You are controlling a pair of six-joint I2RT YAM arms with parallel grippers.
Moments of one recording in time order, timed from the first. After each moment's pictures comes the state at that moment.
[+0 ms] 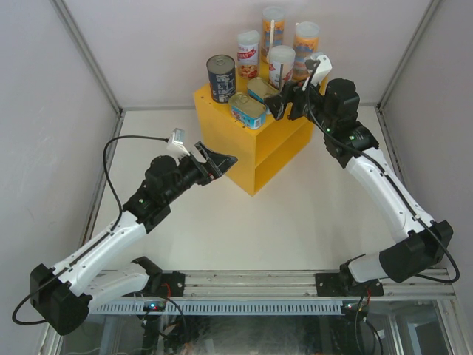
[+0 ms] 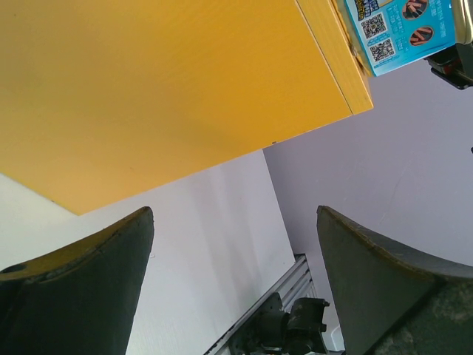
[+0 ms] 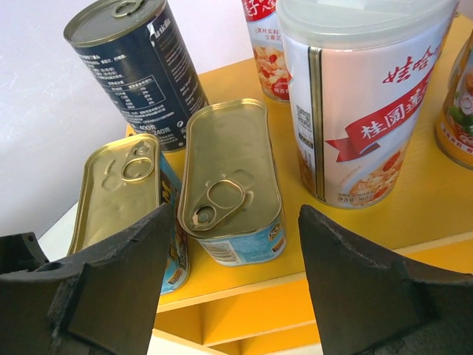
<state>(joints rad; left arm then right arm) -0.61 0.97 0.79 0.04 0.08 -0.96 0.39 1.41 1.50 -0.16 -0.25 0.22</state>
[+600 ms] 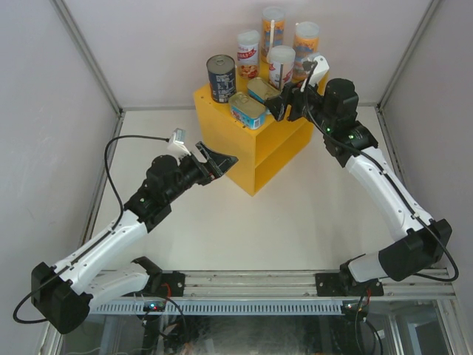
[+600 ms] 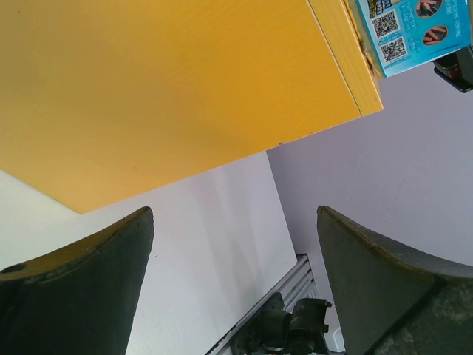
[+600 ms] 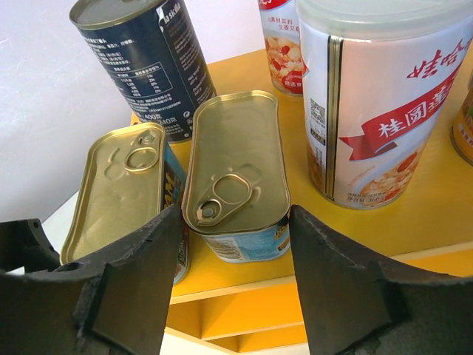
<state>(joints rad) -0.61 0.98 0.79 0.04 0.08 -0.96 0.39 1.41 1.50 -0.16 -0.30 0.20</state>
